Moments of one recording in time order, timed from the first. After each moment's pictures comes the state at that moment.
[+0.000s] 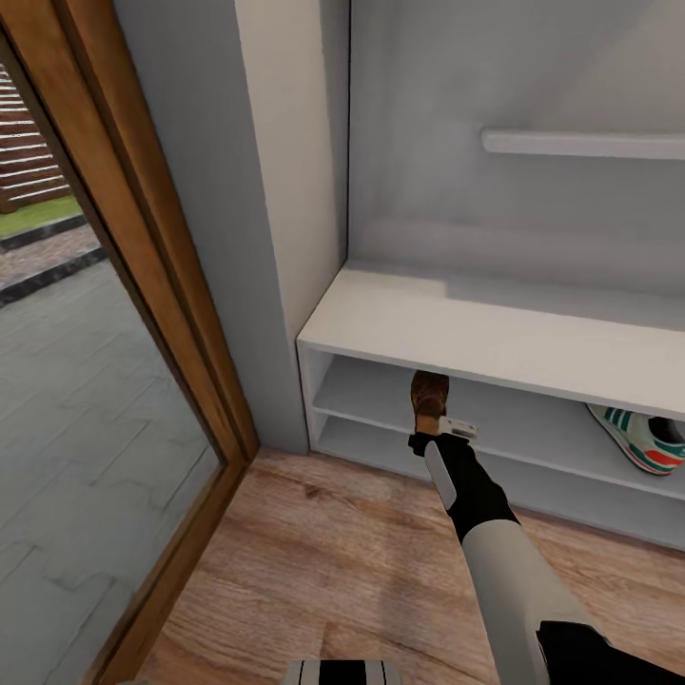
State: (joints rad) left arm -0.13 0.21 0.15 -0.47 0.12 -0.30 -0.51; right arm -0.84 0.17 -0.14 -0.78 -0.11 0.55 -0.39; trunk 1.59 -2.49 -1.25
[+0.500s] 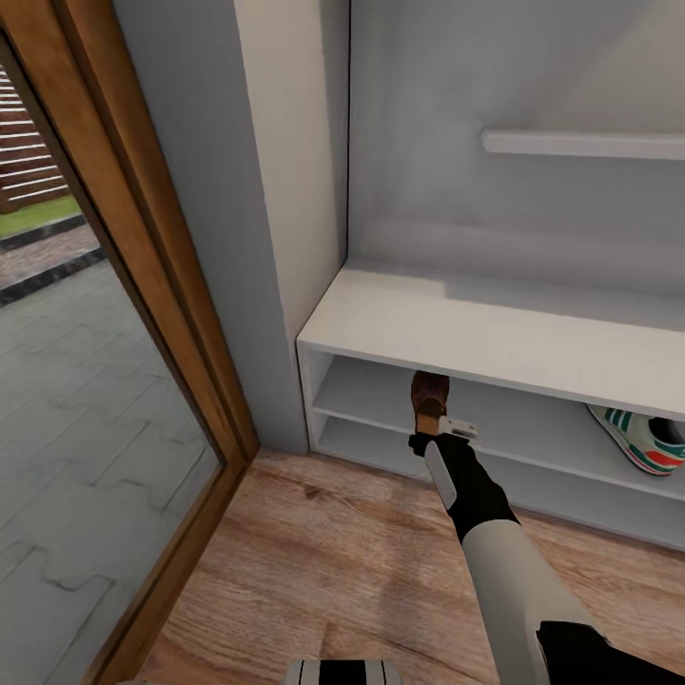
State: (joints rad) left arm -0.13 0.21 0.15 -0.47 0.12 -0.30 -0.51; right arm -0.84 0.17 -0.14 -0.78 -0.11 0.55 -0.39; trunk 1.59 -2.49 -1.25
